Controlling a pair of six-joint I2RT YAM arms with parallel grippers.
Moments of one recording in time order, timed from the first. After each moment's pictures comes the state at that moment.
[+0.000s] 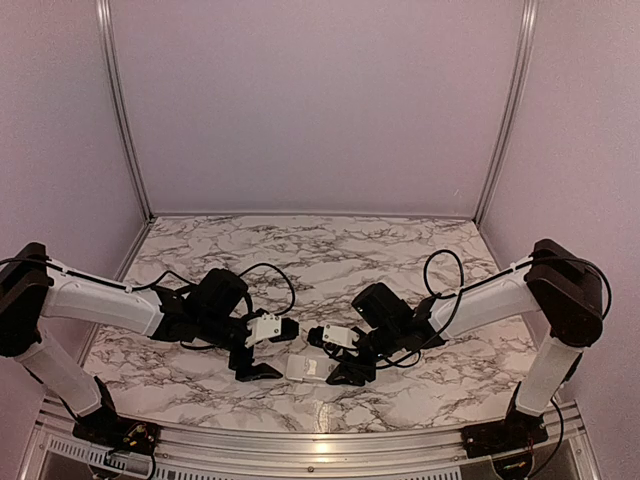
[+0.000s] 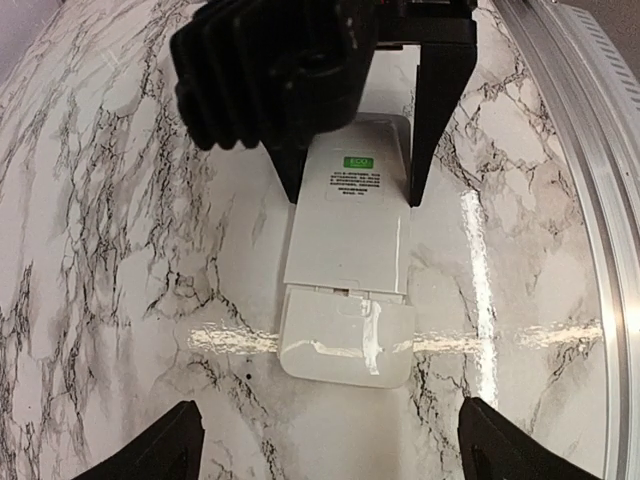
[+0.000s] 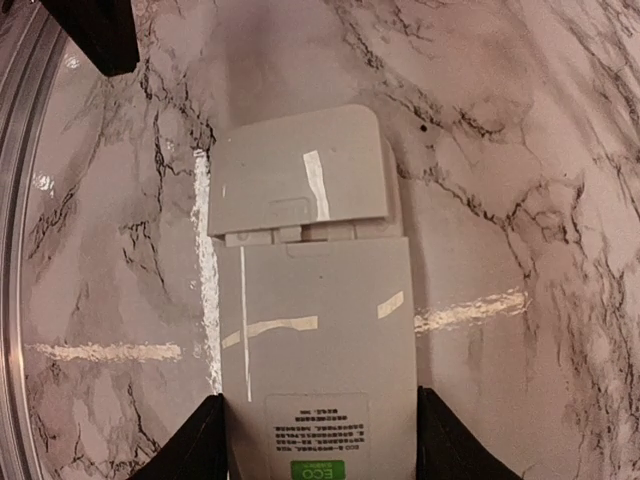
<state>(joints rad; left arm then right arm) -0.88 1.54 0.75 -0.04 0.39 0.54 0.95 1.75 0.82 -0.03 -0.40 -0.33</state>
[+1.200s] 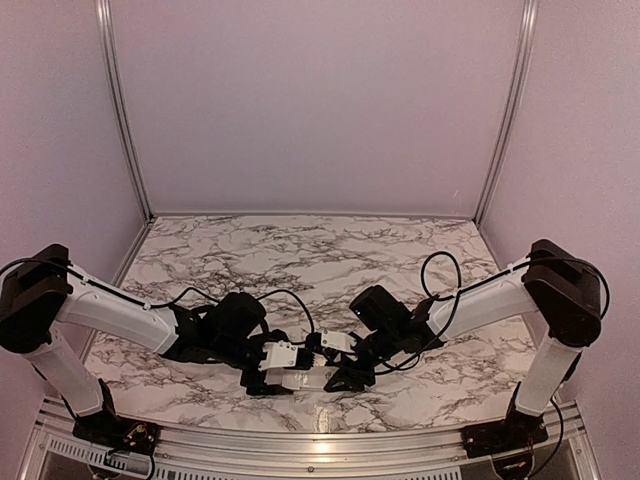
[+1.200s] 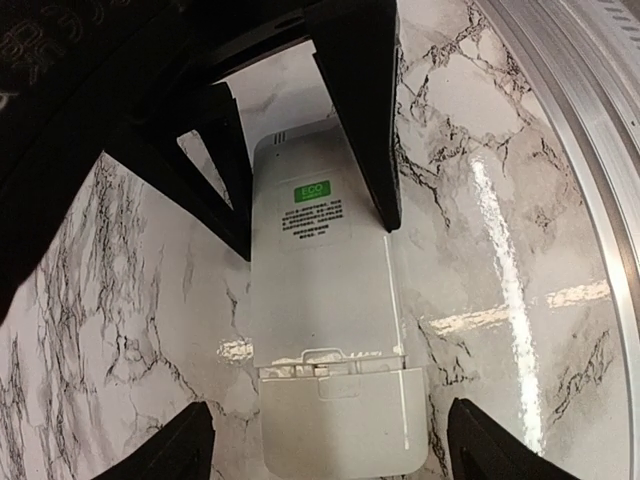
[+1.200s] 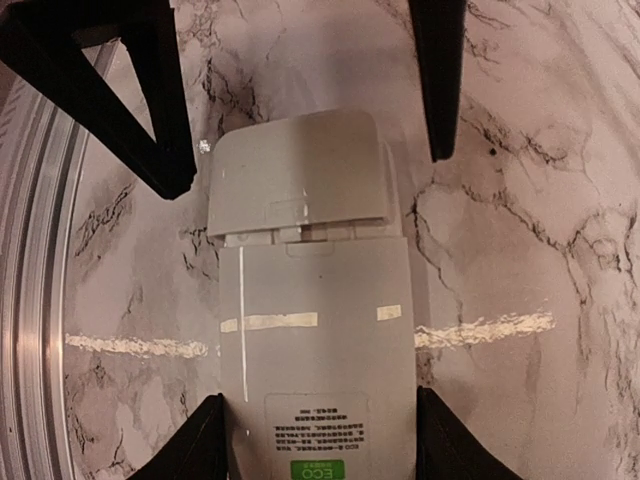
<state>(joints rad) -1.04 1.62 0.71 0.10 0.27 0.64 0.96 1.76 0.82 -0.03 -0.48 -0.34</state>
